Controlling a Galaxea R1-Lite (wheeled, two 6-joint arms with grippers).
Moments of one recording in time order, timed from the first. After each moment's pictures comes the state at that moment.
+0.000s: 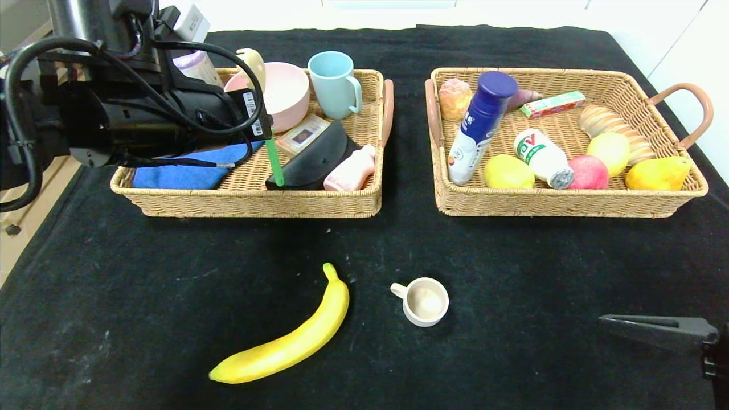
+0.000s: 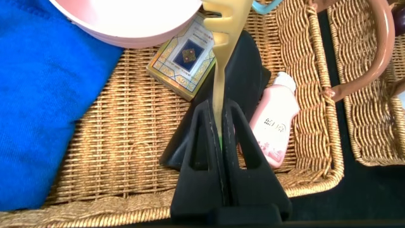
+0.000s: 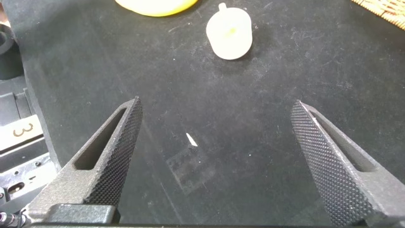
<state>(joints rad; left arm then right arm) -0.36 1.67 -1.49 -0.01 0.14 -0.21 0.59 1.00 -0.46 -0.29 0.33 -0.17</state>
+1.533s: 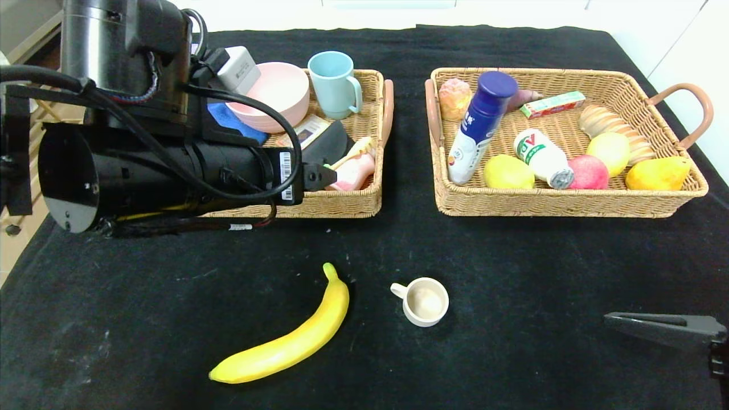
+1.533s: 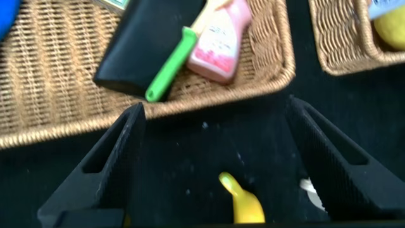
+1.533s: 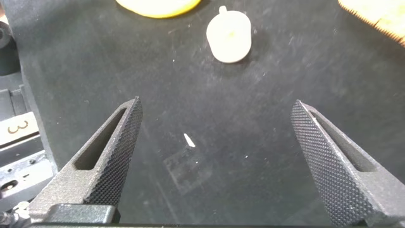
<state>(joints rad) -0.59 1.57 -1.35 0.14 0.26 -0.20 0.59 0.99 -0.46 -0.28 0.33 -0.21</state>
